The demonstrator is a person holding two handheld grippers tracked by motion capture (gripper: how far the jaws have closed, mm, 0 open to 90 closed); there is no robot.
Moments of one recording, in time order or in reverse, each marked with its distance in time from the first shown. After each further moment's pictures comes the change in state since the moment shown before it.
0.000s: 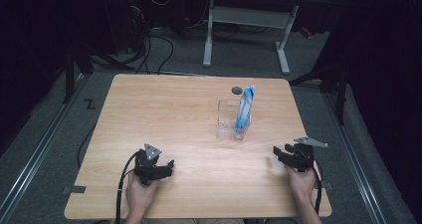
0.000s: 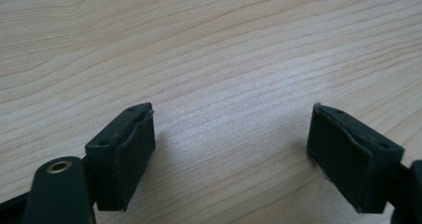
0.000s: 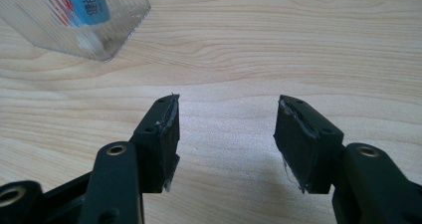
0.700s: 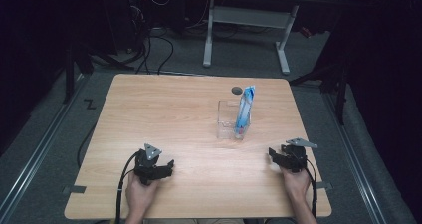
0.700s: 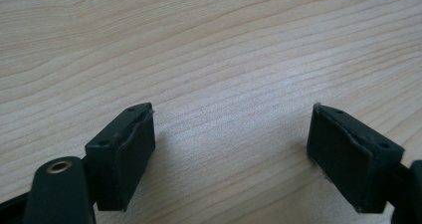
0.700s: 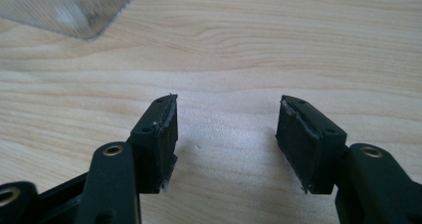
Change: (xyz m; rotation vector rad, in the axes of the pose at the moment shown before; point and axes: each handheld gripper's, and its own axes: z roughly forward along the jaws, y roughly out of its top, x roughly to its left) left arm 0.000 0.000 0.000 0.000 0.000 0.000; right arm 0.009 -0.008 0.019 0.025 -0.043 -0.061
